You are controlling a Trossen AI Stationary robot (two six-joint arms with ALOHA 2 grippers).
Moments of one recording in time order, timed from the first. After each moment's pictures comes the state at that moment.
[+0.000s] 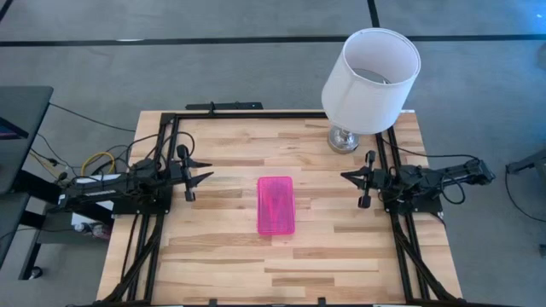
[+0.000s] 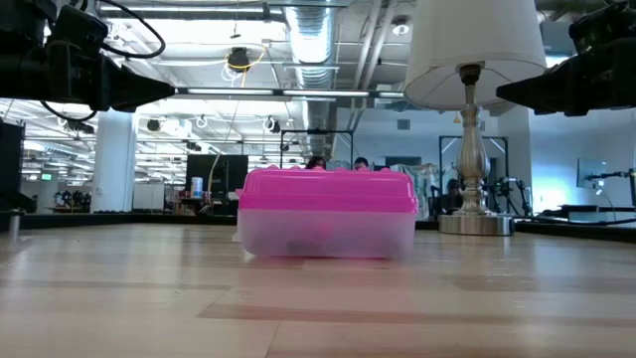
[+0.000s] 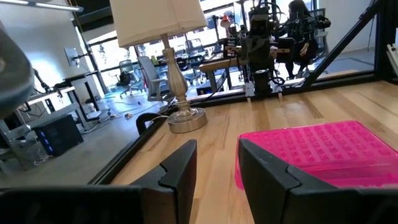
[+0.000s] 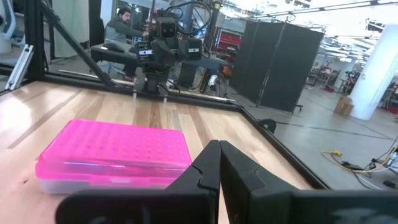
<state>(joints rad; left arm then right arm) 0.15 0.00 0.01 0.04 -0.06 0.23 0.20 0.07 0.00 0.06 0.37 -0.27</state>
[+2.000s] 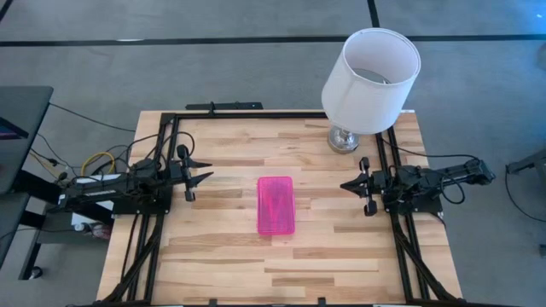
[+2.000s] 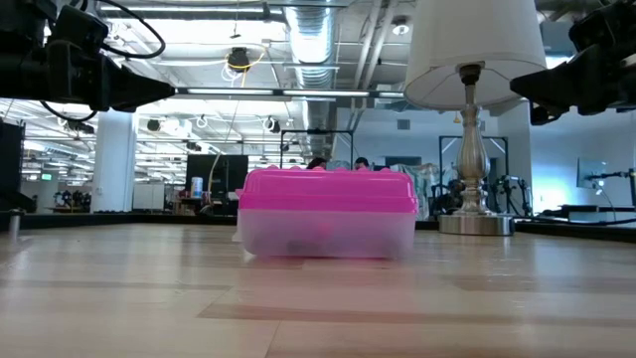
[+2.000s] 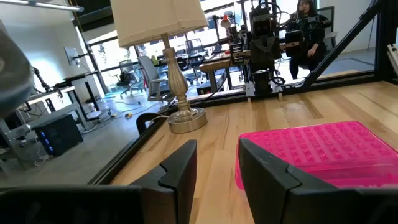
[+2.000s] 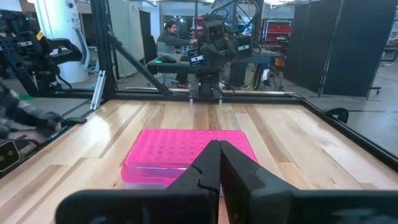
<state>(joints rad) 0.15 0.00 0.01 0.04 -0.06 0.22 0.20 0.07 0.00 0.04 0.16 -0.06</state>
